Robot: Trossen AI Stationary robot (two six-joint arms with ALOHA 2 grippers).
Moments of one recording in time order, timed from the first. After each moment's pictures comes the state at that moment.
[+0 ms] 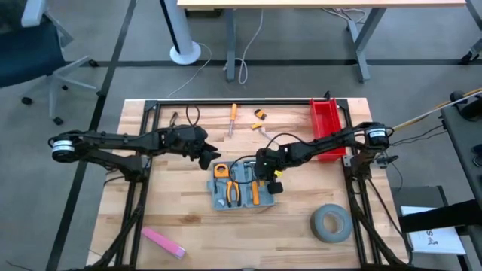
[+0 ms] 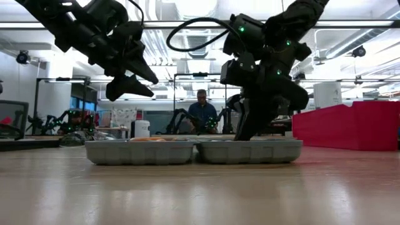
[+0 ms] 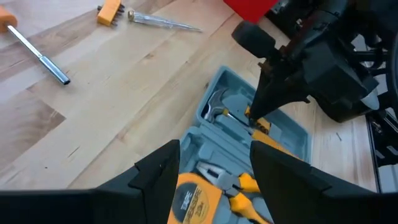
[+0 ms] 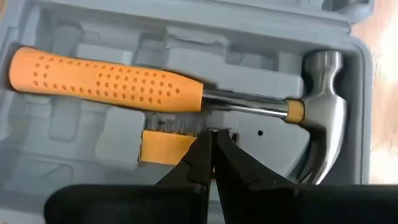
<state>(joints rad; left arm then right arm) 0.21 1.14 0.56 0.01 0.09 -0.57 -0.03 1.83 0.99 -0.28 -0.12 -0.25</state>
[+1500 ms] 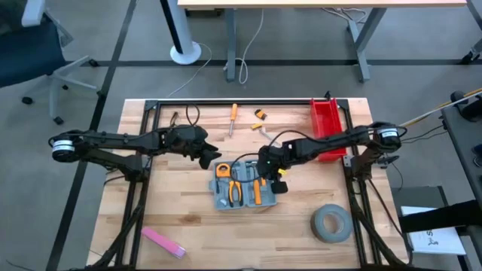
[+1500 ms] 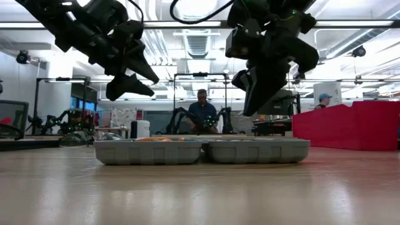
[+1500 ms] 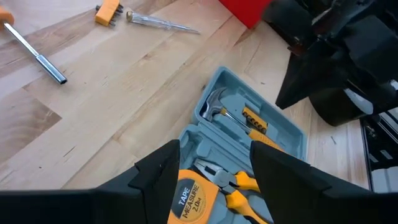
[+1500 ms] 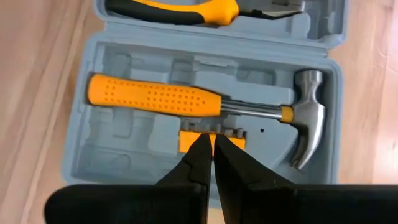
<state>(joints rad) 0.21 1.13 0.56 0.02 0.10 -0.59 0.00 1.66 1.09 -0.49 -0.14 -0.17</state>
